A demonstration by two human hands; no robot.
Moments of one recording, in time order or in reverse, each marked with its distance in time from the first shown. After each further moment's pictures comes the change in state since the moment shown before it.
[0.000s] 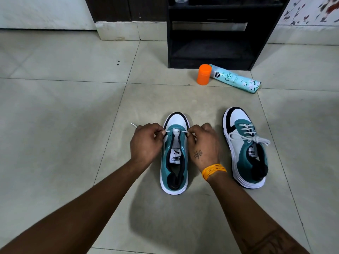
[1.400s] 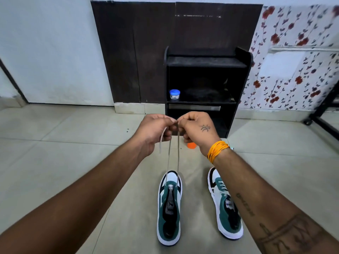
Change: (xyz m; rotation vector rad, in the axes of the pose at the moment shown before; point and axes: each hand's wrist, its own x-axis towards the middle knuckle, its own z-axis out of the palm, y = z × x) left_hand 0.066 0.217 -0.198 -0.880 -0.202 -0.239; right_hand 0.098 -0.170 -0.220 0.746 -0.132 0.141
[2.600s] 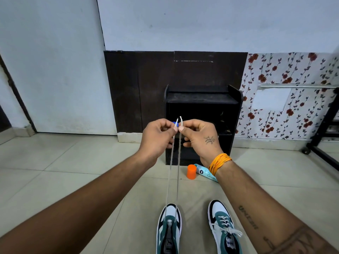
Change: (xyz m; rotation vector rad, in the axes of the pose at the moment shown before) left_hand 0.002 0.072 0.012 0.243 0.117 0.428; right_hand 0.010 -0.074 -0.033 0.148 0.043 -0.270
